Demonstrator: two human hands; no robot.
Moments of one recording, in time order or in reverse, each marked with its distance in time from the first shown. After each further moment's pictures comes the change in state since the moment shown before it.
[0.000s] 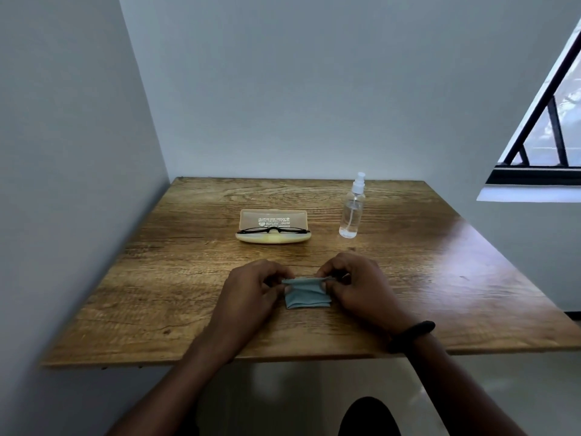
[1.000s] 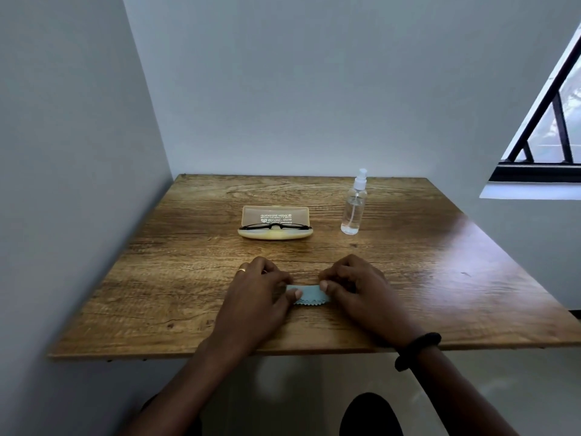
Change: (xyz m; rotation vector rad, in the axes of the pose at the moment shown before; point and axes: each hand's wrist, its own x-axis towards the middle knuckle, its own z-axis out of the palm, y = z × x) left_hand -0.013 0.001 0.009 0.256 -0.061 0.005; right_hand -0.020 0.007 0.005 -0.048 -0.007 -0.002
